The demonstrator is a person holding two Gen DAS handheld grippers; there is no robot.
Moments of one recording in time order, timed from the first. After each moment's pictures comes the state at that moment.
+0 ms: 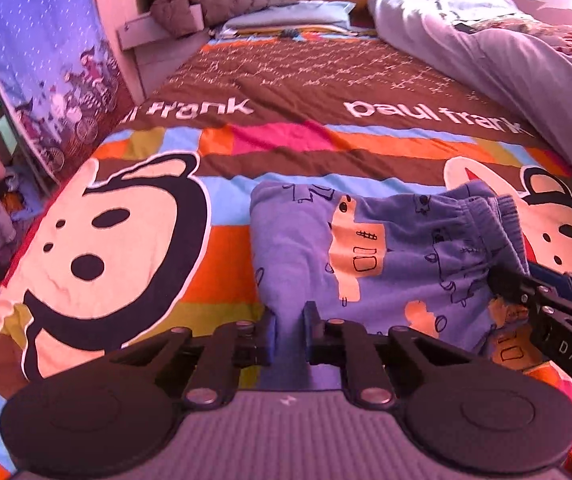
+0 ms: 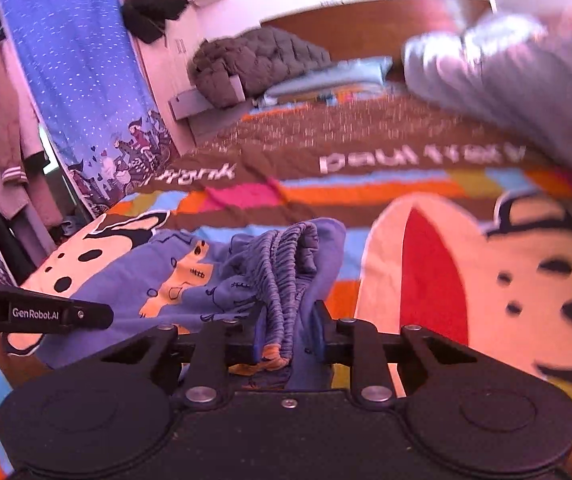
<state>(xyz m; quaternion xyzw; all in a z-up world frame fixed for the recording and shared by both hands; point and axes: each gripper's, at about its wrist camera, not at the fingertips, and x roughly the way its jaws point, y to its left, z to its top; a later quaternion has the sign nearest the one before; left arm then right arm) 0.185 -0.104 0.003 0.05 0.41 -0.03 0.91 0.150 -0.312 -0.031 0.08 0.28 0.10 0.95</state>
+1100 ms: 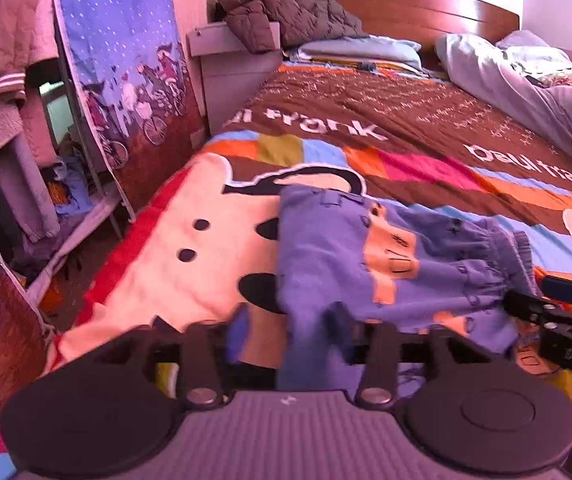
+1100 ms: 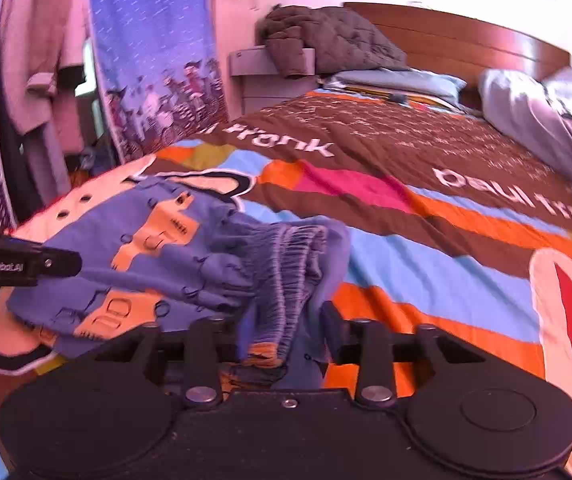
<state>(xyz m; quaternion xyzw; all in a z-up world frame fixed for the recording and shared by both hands) 0.217 0.074 -0.023 0.01 0.36 0.02 0.93 0.229 -0.149 -0.056 -0.03 0.30 0.13 0.94</state>
